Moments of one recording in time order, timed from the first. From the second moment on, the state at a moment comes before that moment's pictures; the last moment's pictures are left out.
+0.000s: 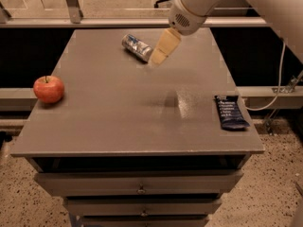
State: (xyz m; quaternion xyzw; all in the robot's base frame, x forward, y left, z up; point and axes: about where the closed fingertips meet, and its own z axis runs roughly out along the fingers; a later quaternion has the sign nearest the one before) arm 0.649 -0.069 0.942 -0.49 0.83 0.05 0.26
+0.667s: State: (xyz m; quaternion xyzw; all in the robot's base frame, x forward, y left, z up) arm 0.757 -0.003 0.930 -0.40 0.87 0.07 0.30
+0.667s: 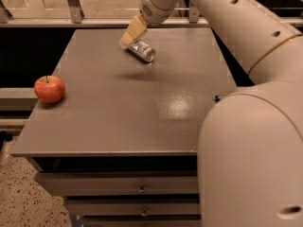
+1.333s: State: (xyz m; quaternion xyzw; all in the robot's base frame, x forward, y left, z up) arm 0.806 0.031 0.881 -0.36 0.89 0.07 0.26
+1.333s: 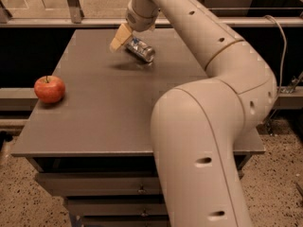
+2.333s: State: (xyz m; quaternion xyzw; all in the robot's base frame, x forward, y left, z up) arm 0.822 0.042 0.833 -0.36 0.91 0.03 0.18
